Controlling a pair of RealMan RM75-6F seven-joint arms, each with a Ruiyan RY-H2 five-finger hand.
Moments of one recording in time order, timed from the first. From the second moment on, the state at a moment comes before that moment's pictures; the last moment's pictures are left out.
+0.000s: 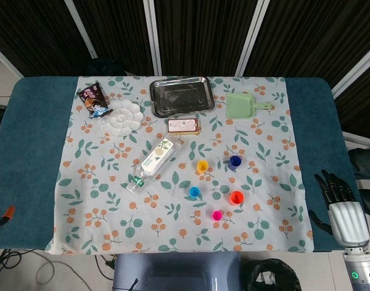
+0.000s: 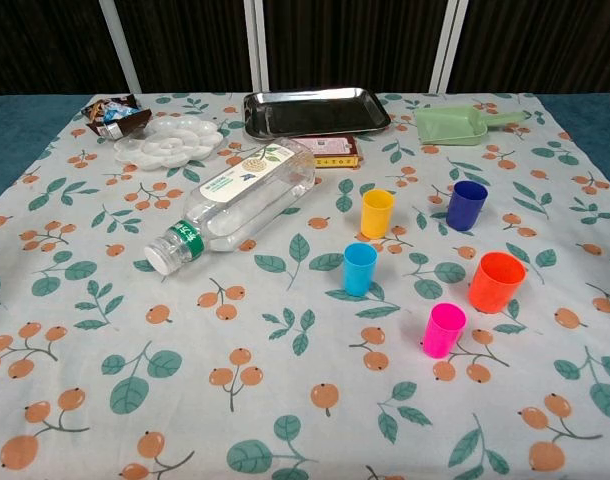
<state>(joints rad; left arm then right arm) 0.00 -1.09 -0.09 -1.73 1.41 1.57 0.08 0.08 -1.26 0.05 -1.40 -1.63 1.59 0.03</state>
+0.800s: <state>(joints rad) 0.00 -1.09 -0.09 -1.73 1.41 1.57 0.09 0.08 -1.19 0.03 -1.50 -1.59 1.54 0.06</state>
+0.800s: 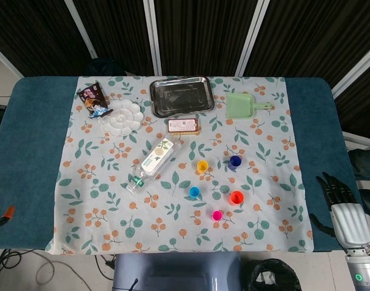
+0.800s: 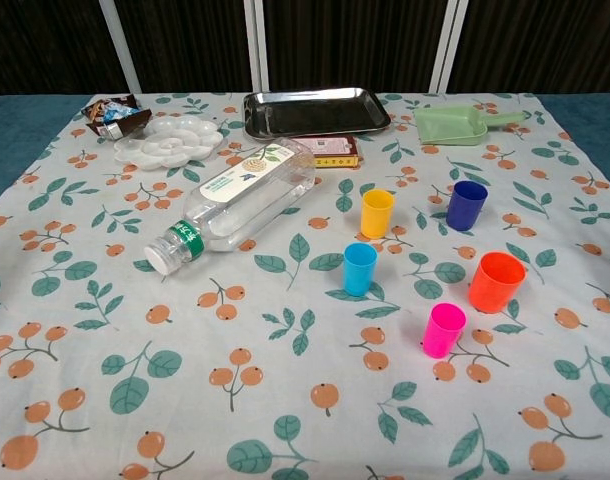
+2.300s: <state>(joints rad) 0.00 -1.10 -0.09 -1.73 1.37 1.55 0.07 0.77 -1.10 0.23 -1.58 -0.89 0.65 -0.15</state>
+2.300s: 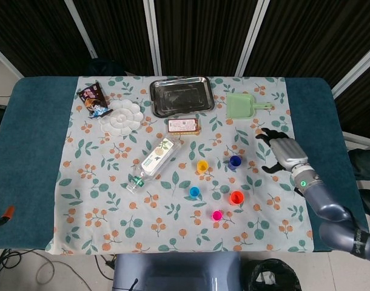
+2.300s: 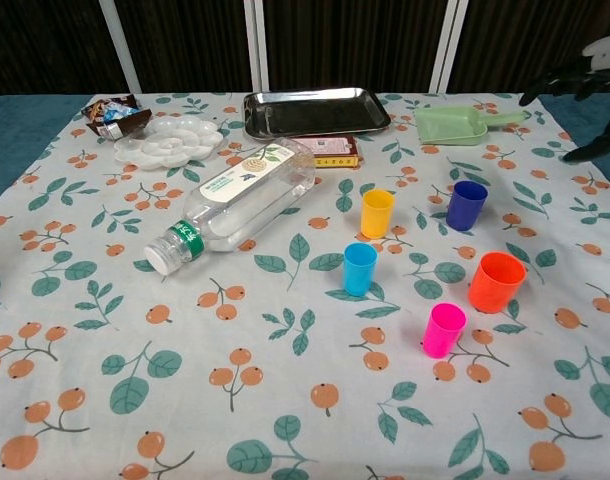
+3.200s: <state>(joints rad) 0.00 -1.10 -0.10 -1.73 1.35 1.55 0.07 0.91 -1.33 0.13 -1.48 -0.69 0.74 -0.36</state>
